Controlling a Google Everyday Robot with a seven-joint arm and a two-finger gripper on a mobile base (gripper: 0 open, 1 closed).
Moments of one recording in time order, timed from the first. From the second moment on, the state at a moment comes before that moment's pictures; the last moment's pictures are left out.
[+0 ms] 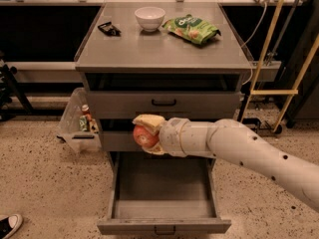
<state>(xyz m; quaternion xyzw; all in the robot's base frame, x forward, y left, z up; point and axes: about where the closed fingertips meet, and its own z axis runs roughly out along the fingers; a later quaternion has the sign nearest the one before) 0.529 0.037 0.745 -0.79 0.30 -0.10 0.52</state>
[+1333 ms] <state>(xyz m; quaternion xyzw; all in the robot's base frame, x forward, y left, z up) 0.674 0.021 0.840 -0.82 0.27 -0.15 0.48</state>
